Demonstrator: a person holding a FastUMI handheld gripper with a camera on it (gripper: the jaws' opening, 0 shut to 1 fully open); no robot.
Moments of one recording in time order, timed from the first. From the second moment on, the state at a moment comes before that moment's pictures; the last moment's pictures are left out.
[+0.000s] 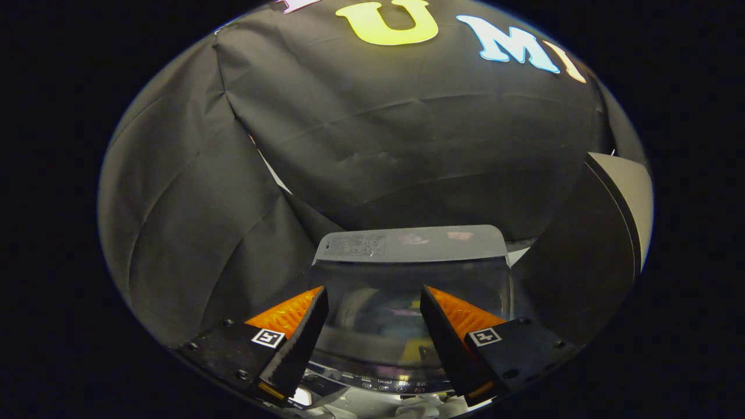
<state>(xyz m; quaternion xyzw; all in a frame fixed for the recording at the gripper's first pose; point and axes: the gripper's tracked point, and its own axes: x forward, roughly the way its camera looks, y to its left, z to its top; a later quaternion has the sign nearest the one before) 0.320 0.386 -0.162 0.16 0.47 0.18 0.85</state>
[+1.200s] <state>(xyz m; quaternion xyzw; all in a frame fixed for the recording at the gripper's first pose) 0.131 0.258 -0.070 0.15 0.28 0.32 0.90</state>
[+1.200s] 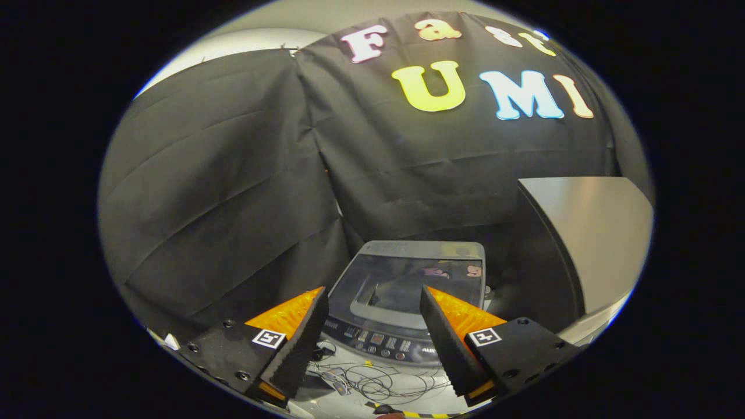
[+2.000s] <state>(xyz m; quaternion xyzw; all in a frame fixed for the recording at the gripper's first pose) 0.039 -0.092 -0.060 0.20 0.18 0.18 0.95</state>
